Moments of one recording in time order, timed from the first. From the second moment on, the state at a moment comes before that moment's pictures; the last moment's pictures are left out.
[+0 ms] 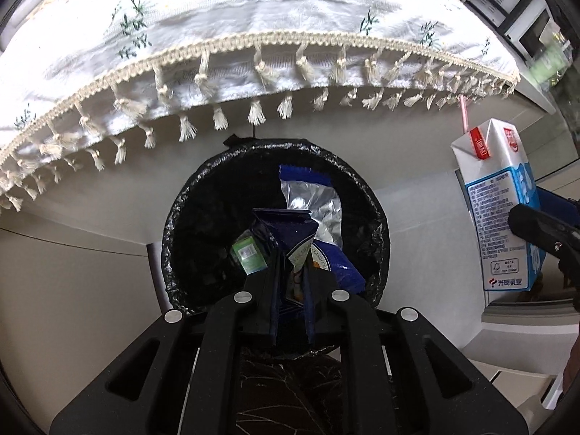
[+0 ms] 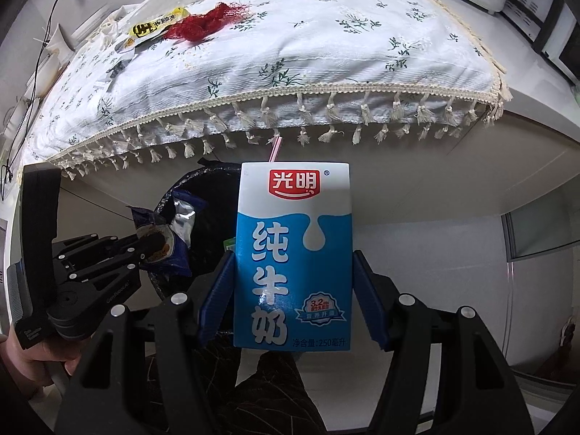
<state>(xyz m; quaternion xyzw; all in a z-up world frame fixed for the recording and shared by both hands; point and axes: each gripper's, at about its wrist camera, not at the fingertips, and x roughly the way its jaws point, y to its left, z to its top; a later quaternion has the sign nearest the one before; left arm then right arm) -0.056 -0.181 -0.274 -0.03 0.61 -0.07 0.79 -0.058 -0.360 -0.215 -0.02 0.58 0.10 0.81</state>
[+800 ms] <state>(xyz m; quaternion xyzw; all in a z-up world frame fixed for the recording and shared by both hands) -0.069 -0.121 -0.231 -0.08 0.57 0.01 0.82 -0.041 -0.293 -0.237 -0.04 0.60 0.16 0.78</state>
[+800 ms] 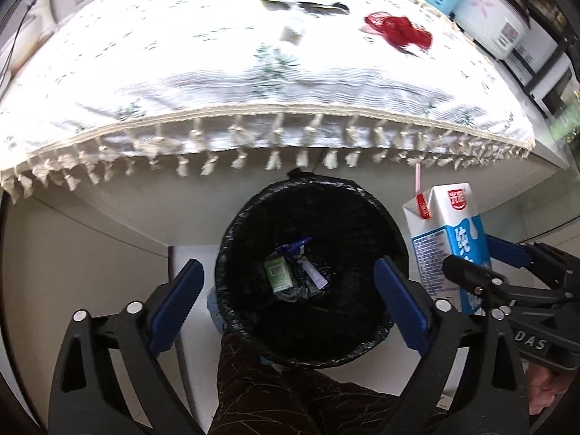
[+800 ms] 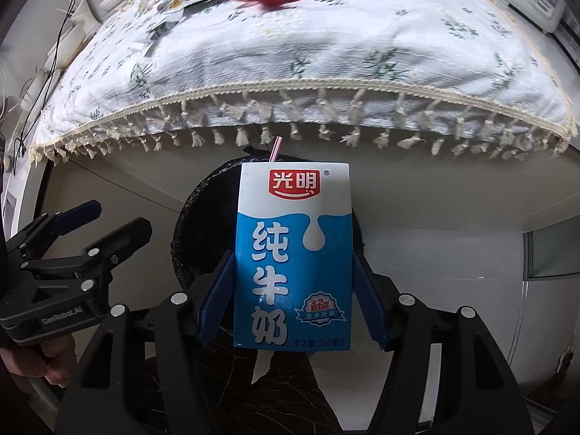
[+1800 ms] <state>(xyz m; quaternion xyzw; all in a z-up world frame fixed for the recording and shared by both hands) -0.078 -0.052 -0.229 -0.09 0.57 0.07 0.82 -0.018 -0.215 -0.256 -0.07 0.60 0.19 0.77</state>
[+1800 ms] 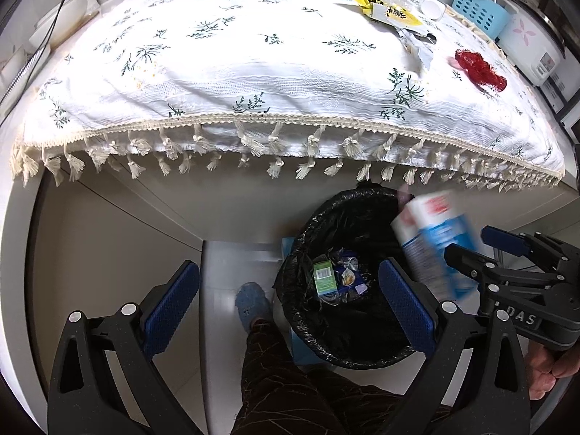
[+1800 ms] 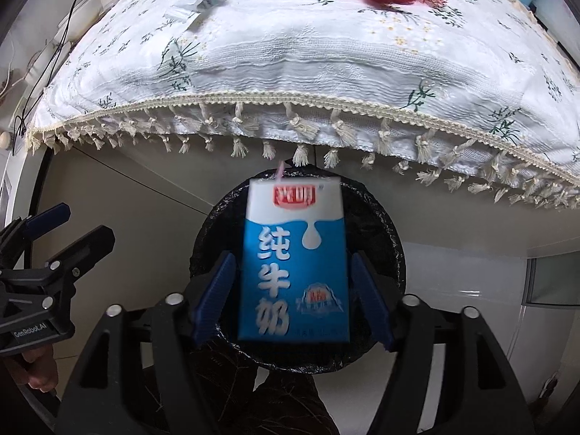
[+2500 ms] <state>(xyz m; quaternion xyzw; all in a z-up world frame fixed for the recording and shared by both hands) -0.047 -0.063 -0.165 -0.10 0.55 0.05 0.83 0.001 -0.263 -0.157 -0.04 0.53 0.16 0.83</state>
